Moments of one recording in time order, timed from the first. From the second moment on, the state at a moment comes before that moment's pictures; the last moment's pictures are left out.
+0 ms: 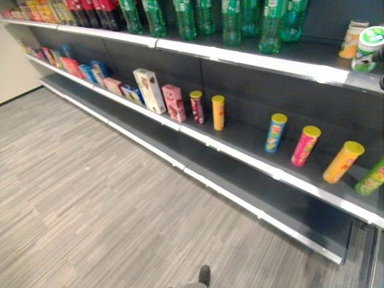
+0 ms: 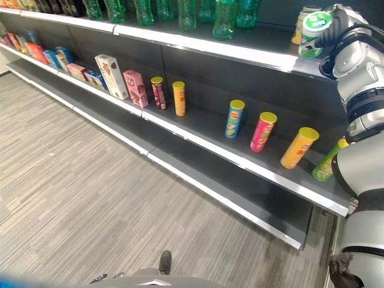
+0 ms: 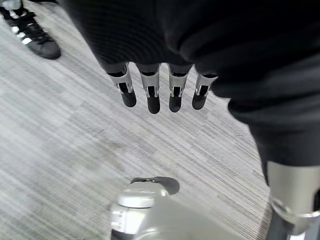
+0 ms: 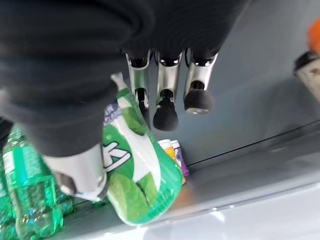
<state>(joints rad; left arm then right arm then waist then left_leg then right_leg) 0.15 0.25 -0.23 1.19 -0.23 -0.08 0.08 -1.45 -0.95 0.85 1.19 -0.02 -0.05 -0.08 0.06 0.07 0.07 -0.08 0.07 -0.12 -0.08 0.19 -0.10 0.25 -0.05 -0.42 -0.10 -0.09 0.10</state>
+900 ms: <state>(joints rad) 0.06 0.31 -0.21 1.15 -0.29 -0.09 0.09 -1.53 -0.89 0.86 1.11 -0.02 -0.03 -0.12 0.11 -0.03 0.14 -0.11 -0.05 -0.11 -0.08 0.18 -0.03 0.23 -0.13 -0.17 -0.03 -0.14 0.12</state>
